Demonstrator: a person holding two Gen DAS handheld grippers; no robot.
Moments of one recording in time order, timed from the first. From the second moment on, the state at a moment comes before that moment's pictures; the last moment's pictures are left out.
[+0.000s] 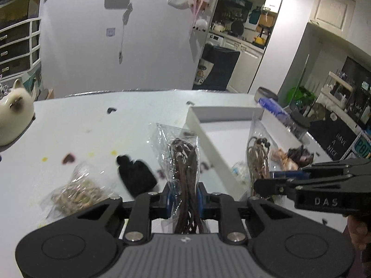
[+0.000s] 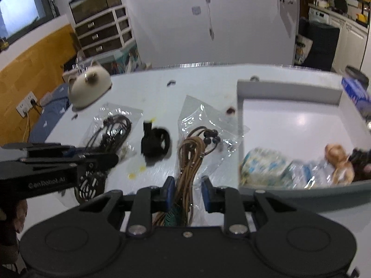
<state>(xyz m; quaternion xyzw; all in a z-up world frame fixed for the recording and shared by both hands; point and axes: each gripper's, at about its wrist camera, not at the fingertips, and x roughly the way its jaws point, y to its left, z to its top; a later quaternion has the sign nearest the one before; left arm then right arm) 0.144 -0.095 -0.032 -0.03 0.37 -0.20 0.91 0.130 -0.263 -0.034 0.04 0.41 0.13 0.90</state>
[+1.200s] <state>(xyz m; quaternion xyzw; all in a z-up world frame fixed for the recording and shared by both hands) 0.304 -0.338 -0.038 -0.15 0.39 -0.21 0.88 0.268 -0.539 -0.018 -0.02 0.37 0.13 0.92</state>
